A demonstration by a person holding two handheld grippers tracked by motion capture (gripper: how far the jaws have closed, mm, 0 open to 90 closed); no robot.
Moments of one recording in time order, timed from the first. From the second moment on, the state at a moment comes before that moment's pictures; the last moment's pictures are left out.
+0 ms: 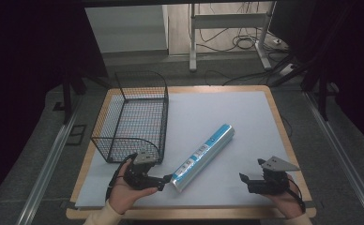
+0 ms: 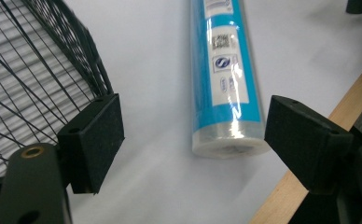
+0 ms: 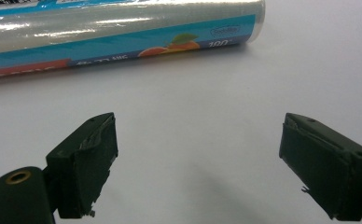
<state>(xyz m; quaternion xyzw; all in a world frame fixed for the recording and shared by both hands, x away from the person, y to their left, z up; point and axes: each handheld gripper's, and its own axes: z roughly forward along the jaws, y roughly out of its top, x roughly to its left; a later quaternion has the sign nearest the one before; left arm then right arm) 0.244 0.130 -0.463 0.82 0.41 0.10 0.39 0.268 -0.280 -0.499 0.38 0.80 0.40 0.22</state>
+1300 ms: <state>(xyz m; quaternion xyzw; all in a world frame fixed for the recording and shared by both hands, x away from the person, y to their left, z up) 0.284 0.055 -0.430 0.86 0.36 0.09 0.36 0.262 -0.285 -0.500 0.39 0.80 0.38 0.24</state>
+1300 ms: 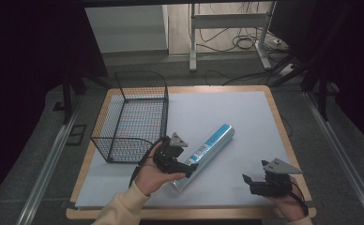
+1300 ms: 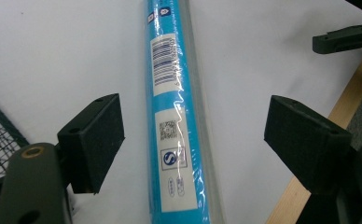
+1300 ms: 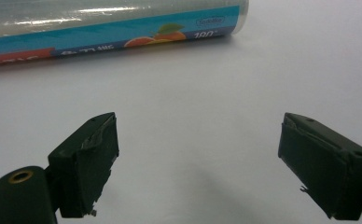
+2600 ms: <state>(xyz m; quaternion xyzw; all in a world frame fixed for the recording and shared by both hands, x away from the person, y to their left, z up) 0.343 -0.014 -0.457 0.89 0.36 0.05 0.28 0.262 -0.287 -0.501 0.39 0.81 0.37 0.24</state>
